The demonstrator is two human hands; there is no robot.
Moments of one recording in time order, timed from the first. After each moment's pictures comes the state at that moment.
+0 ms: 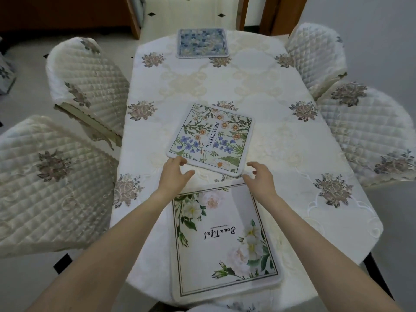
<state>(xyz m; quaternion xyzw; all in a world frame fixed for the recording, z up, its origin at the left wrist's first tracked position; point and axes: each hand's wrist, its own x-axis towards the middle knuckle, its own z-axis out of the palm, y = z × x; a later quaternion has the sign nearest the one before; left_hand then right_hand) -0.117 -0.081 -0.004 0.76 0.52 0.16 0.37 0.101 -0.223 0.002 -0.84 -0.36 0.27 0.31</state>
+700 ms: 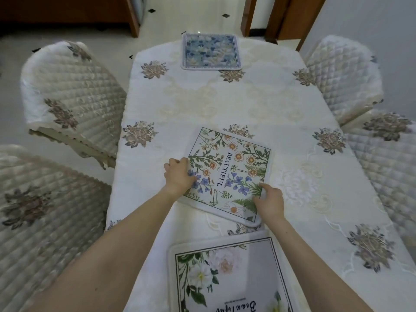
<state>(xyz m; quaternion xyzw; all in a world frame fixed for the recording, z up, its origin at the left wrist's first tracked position) -0.050 0.078 -0.048 0.76 0.57 0.03 0.30 0.139 -0.107 -0.046 -0.89 -0.26 0.27 0.25</state>
